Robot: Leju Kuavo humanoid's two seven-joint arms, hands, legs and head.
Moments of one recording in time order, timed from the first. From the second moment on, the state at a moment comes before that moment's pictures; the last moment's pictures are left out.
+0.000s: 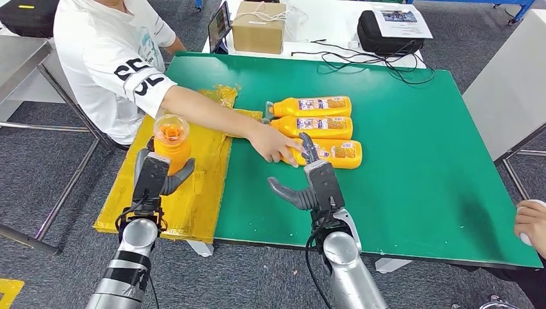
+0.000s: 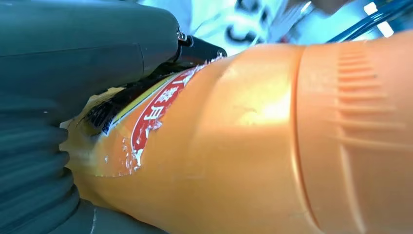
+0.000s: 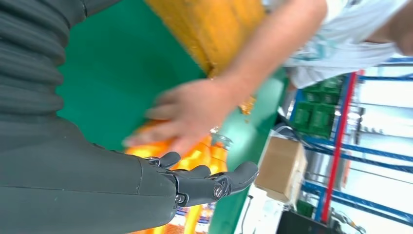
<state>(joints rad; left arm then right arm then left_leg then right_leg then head) -0.26 -0.14 -0.06 -1.20 -0.50 0.33 -0.33 -0.25 0.21 0.31 -1.29 0.29 -0.11 -0.24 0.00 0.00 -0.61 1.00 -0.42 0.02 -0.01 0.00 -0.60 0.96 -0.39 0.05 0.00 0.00</state>
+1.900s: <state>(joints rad) -0.56 0.16 -0.41 -0.57 -1.45 0.34 -0.33 -0.27 0.12 0.28 -1.39 0.23 0.01 -0.25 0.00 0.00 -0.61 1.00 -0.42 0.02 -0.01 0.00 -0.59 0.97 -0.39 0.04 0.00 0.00</state>
